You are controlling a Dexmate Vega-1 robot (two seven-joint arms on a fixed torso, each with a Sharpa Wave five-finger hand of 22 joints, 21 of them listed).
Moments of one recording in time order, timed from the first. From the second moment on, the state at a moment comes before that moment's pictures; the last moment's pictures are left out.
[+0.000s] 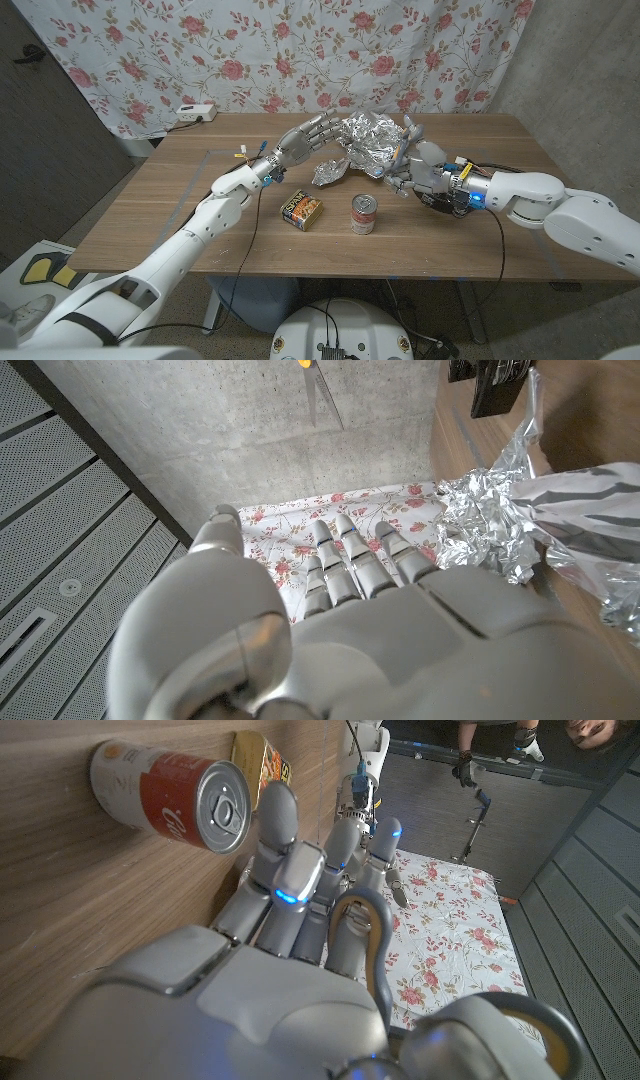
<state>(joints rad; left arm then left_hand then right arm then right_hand) 0.74 0.48 0.44 -1.34 -0.89 -0.19 -0.66 0.83 0.08 0.23 -0.12 0.19 0.16 -0.05 0.19 0.19 0.41 -0.10 0.25 0.44 0.39 -0.12 0.21 0.24 0.24 0.02 0.20 0.18 -1.20 -1.11 -0.18 -2.12 0.97 -0.13 0.36 -0.01 -0.15 -0.25 0.16 0.34 1.13 0.03 0.22 0.43 0.95 0.00 0.99 0.90 1.05 -0.14 1.55 1.23 0.97 -0.14 1.42 0.48</state>
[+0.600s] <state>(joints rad) 0.76 0.51 0.43 -1.39 -0.88 -0.17 -0.60 0.78 0.09 0.22 -0.11 0.19 0.24 -0.07 0.22 0.19 0.41 -0.10 0.25 0.45 0.39 -0.11 0.21 0.24 0.22 0.05 0.20 0.18 -1.18 -1.12 -0.19 -2.11 0.97 -0.13 0.40 -0.01 -0.12 -0.27 0.14 0.37 1.13 0.03 0.22 0.43 0.95 0.00 1.00 0.89 1.05 -0.14 1.55 1.23 0.97 -0.14 1.41 0.47</state>
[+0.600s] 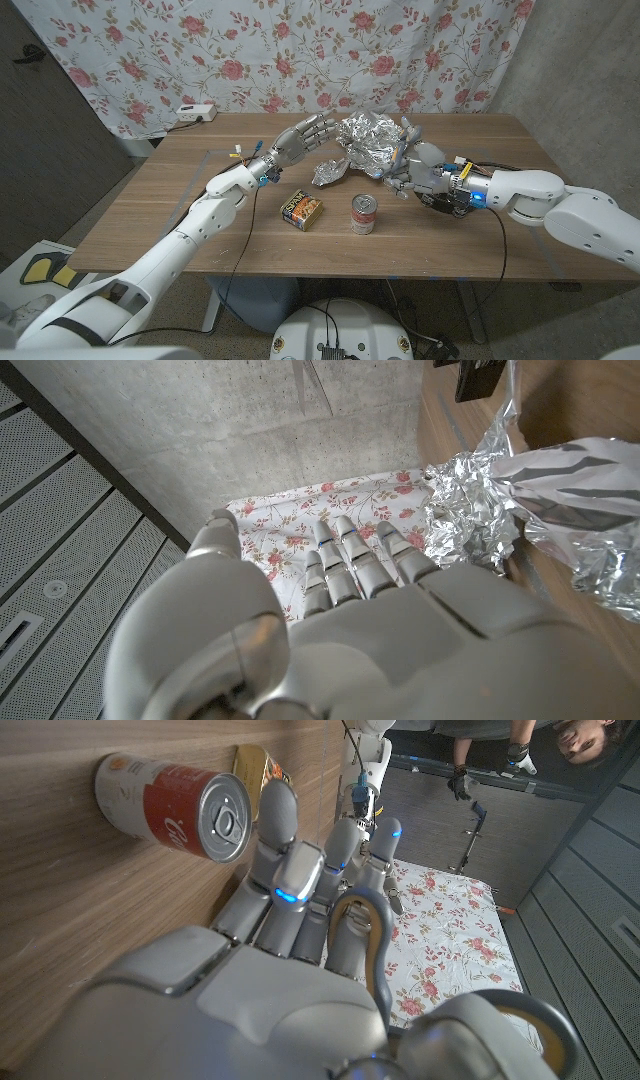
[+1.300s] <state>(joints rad) 0.76 0.57 0.43 -1.39 -0.86 -0.16 -0.58 0.74 0.09 0.23 -0.11 0.19 0.23 -0.06 0.21 0.19 0.39 -0.07 0.24 0.45 0.37 -0.09 0.21 0.24 0.19 0.07 0.20 0.18 -1.16 -1.13 -0.21 -2.11 0.97 -0.13 0.43 0.00 -0.11 -0.31 0.15 0.38 1.13 0.03 0.21 0.44 0.95 0.00 1.02 0.89 1.05 -0.14 1.55 1.23 0.97 -0.14 1.41 0.47</state>
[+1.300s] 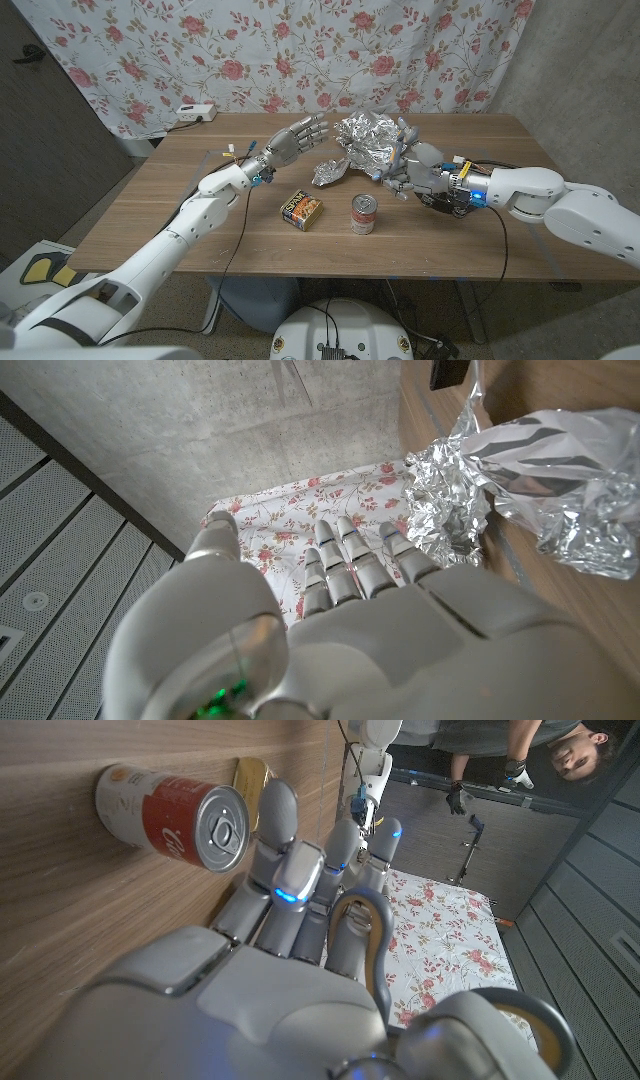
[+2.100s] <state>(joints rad) 0.78 0.66 0.45 -1.52 -0.67 -0.14 -0.36 0.69 0.08 0.22 -0.10 0.18 0.26 -0.04 0.21 0.19 0.42 -0.06 0.25 0.45 0.39 -0.08 0.22 0.24 0.20 0.08 0.20 0.18 -1.14 -1.15 -0.22 -2.10 0.95 -0.10 0.48 0.00 -0.10 -0.31 0.15 0.40 1.13 0.03 0.21 0.43 0.95 0.00 1.02 0.87 1.03 -0.12 1.53 1.22 0.96 -0.14 1.40 0.46</state>
